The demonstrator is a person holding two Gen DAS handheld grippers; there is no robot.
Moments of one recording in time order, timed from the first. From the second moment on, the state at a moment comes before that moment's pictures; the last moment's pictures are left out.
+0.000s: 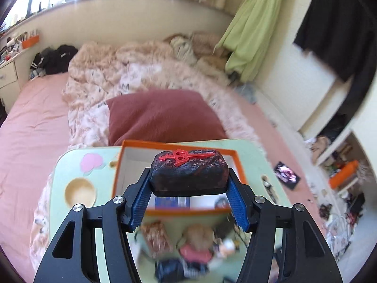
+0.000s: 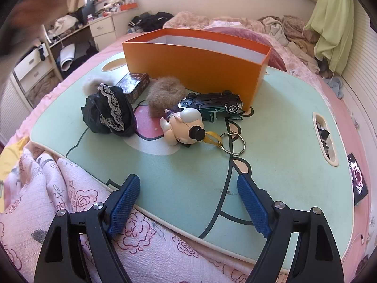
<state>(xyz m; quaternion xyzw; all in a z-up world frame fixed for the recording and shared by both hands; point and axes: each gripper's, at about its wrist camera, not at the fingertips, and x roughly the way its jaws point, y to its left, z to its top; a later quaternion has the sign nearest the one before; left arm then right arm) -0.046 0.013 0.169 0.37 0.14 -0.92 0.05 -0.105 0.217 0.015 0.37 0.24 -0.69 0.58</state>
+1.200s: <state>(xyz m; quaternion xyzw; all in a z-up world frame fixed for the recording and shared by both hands) 0.033 0.051 0.010 0.45 0.06 -0.88 0.15 -0.108 0.219 0.012 0.37 0.23 -0.69 0.57</state>
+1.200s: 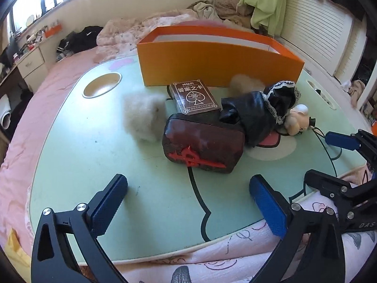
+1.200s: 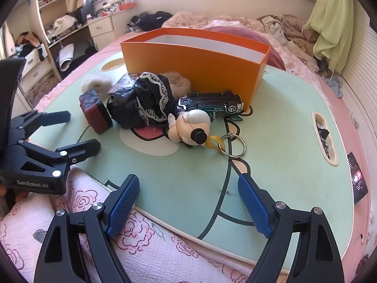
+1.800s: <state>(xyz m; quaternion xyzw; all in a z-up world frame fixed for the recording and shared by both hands) 0.030 0.055 0.003 0.44 0.07 -0.88 0.15 -0.174 0.172 0.065 0.35 0.19 -0.77 0.50</state>
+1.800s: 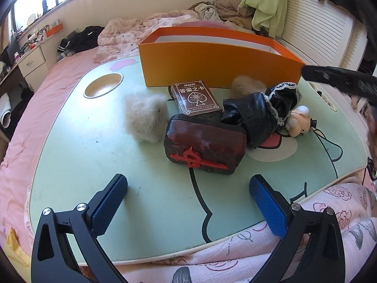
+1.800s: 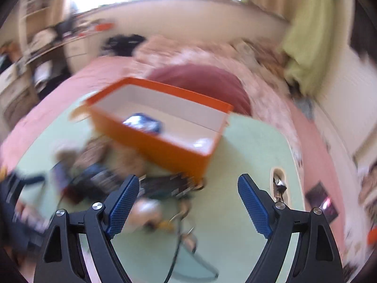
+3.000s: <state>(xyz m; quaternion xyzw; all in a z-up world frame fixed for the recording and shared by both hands) 0.035 0.055 0.005 0.44 0.07 -0.89 0.14 -0.198 -0.037 0.038 0.63 0.21 -0.60 0.45</state>
